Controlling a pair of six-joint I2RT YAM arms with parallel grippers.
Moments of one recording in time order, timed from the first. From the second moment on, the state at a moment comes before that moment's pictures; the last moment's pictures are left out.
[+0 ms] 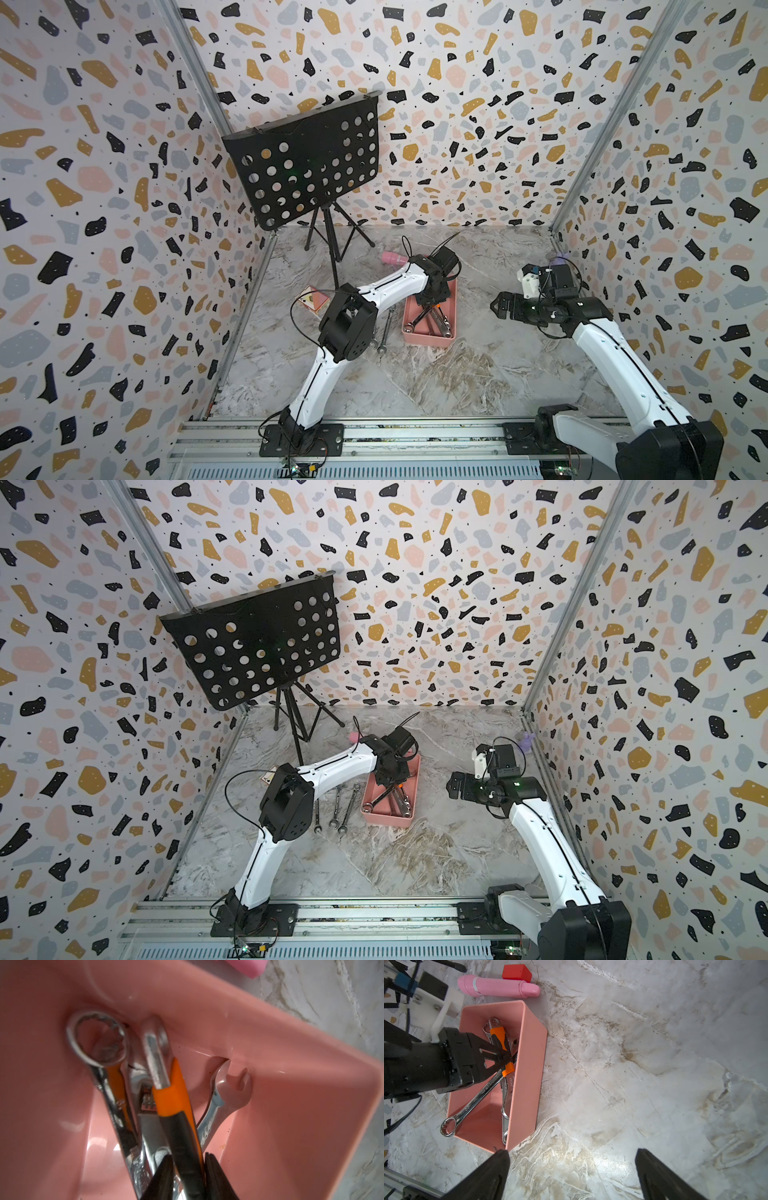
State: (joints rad) left arm -0.77 2.27 1.94 -0.88 -0.03 -0.92; right arm 0.14 1.10 0.95 -0.82 -0.26 0.28
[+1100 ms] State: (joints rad) left arm -0.73 1.79 1.68 -0.92 0.00 -0.76; right arm 0.14 1.10 0.95 -0.82 -0.27 0.28
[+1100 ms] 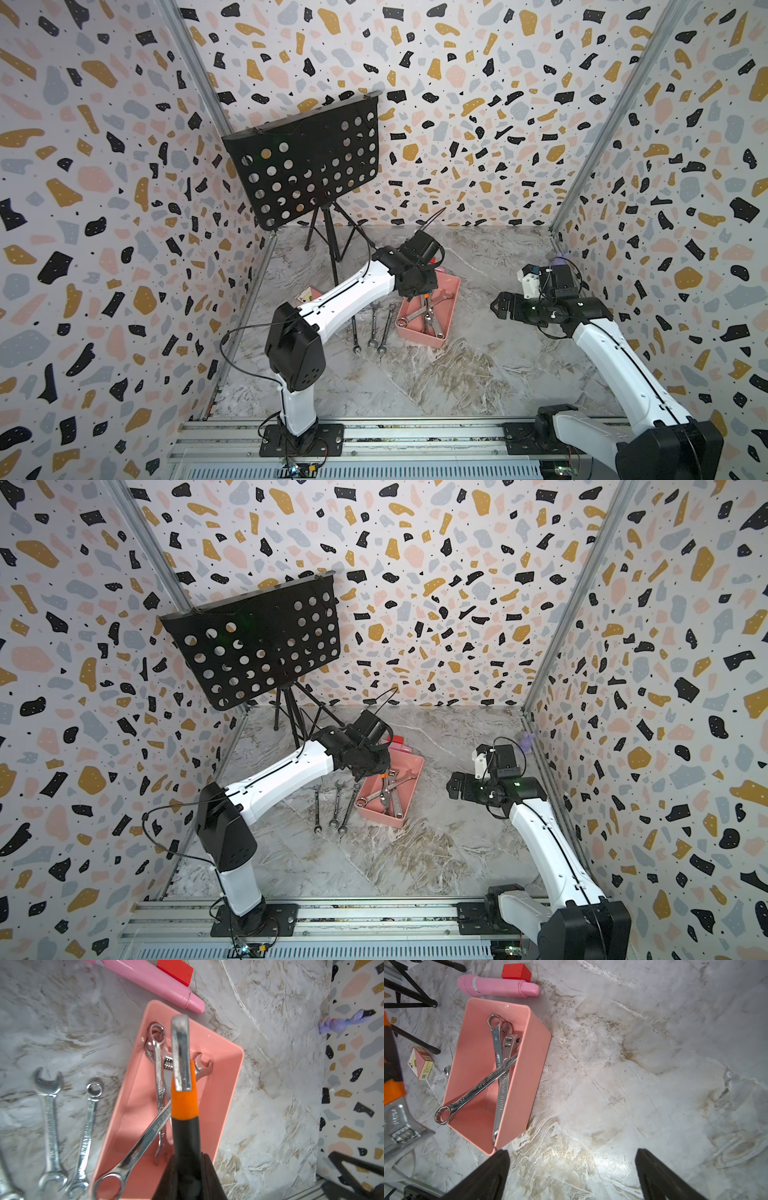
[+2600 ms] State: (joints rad) left arm -0.13 1.66 0.96 -0.69 0.11 -0.12; right arm 0.14 1.07 0.91 -0.75 -0.37 0.32
